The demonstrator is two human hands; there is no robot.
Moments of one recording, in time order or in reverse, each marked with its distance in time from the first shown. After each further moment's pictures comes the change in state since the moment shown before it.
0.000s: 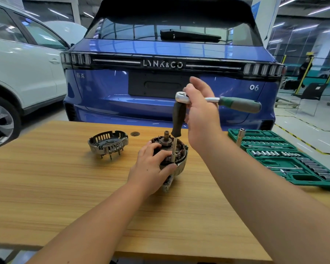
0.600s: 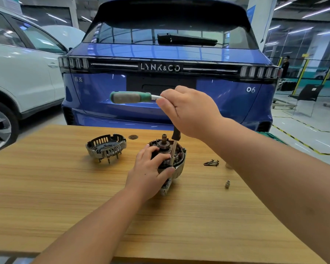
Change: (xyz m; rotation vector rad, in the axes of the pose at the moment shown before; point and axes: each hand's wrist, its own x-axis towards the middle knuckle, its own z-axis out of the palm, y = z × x) left_hand -0.001 -0.001 0.001 -0.001 0.018 0.015; right_hand 0.016 -0.022 -0.007 -1.465 -0.355 -0.836
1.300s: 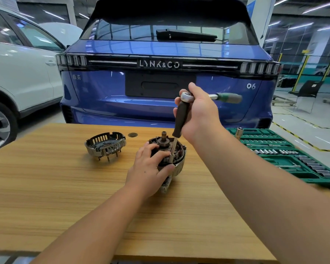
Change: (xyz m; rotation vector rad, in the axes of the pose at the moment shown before) left_hand 0.001 -0.001 0.001 0.014 -0.001 -0.009; right_hand 0.001 -0.011 0.016 1.821 0.362 1.166
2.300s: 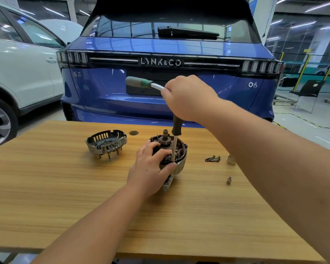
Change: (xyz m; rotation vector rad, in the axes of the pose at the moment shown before) left_hand -0.002 0.003 -0.001 -0.007 0.011 -0.001; right_hand 0.000 -0.029 0.026 -1.963 -0.294 -0.694
